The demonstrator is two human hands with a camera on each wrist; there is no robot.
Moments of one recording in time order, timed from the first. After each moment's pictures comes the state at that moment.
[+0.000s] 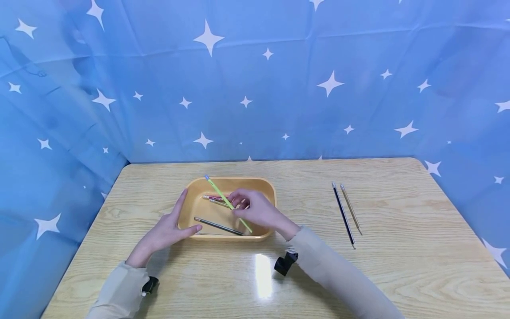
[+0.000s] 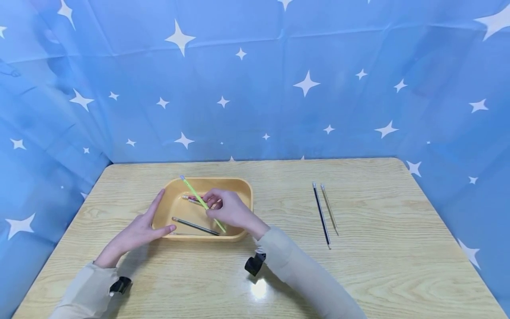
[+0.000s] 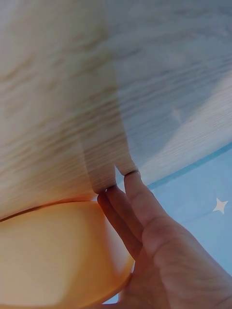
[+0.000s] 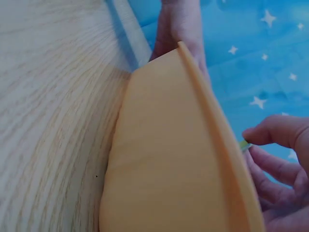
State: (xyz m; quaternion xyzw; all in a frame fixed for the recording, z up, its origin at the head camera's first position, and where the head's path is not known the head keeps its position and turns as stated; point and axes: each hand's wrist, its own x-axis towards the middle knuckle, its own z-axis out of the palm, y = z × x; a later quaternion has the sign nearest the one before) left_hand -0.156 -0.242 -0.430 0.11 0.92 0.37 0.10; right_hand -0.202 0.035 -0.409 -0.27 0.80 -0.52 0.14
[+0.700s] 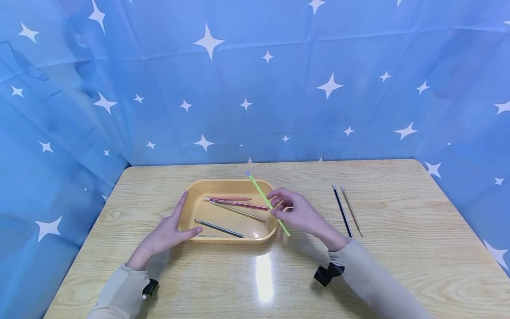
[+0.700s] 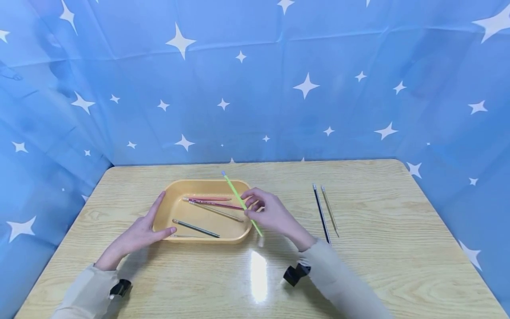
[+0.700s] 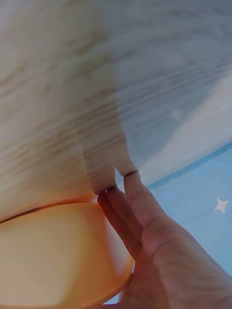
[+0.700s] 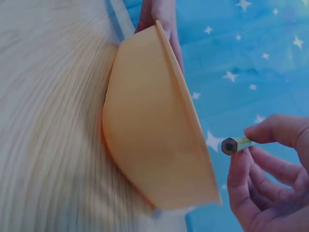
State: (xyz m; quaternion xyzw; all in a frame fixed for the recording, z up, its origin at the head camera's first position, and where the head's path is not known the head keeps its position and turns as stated) left_hand -0.154 -0.242 -0.431 0.11 0.92 0.37 0.10; right_hand -0.186 0.121 -0.401 -0.21 0.80 -0.54 0.11
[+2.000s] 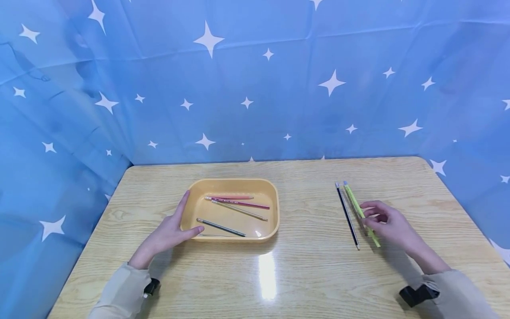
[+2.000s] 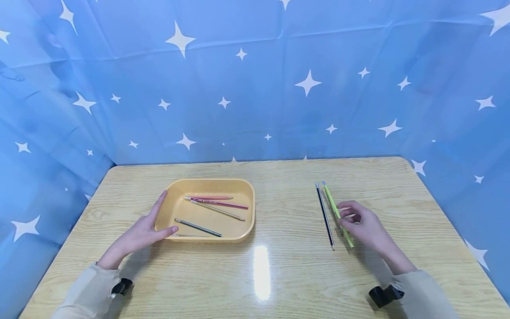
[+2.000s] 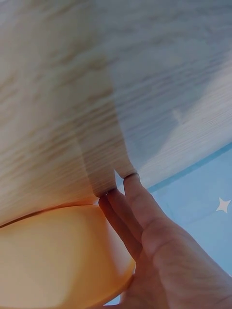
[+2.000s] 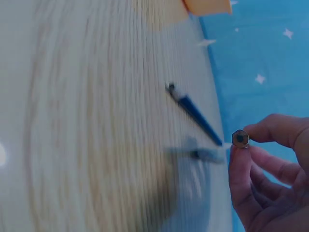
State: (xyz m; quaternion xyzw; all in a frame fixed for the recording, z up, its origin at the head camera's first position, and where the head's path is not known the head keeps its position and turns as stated) left_hand -0.154 -0.241 -0.429 0.11 0.91 0.37 0.11; right_hand -0.157 0.311 -0.440 -0.11 0.88 -0.46 0.00
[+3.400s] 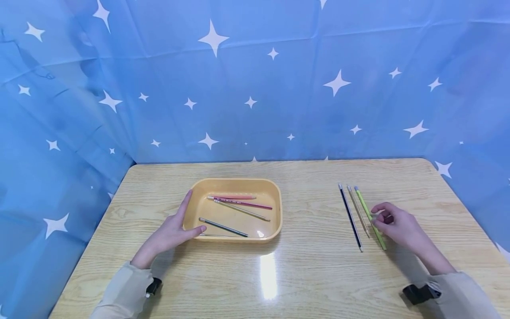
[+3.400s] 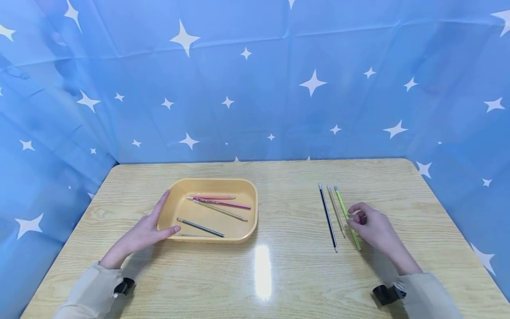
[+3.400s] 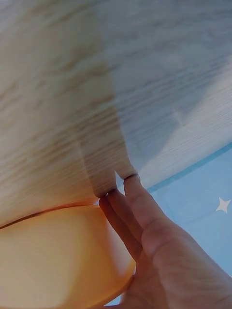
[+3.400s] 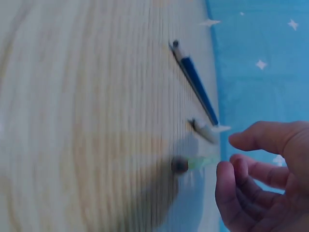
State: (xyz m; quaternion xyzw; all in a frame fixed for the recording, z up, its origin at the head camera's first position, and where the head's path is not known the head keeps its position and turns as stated) left_hand -0.153 -0.242 -0.432 0.11 0.92 0.37 0.10; right_hand -0.163 0.320 -0.442 -0.10 0.94 -0.31 -0.01
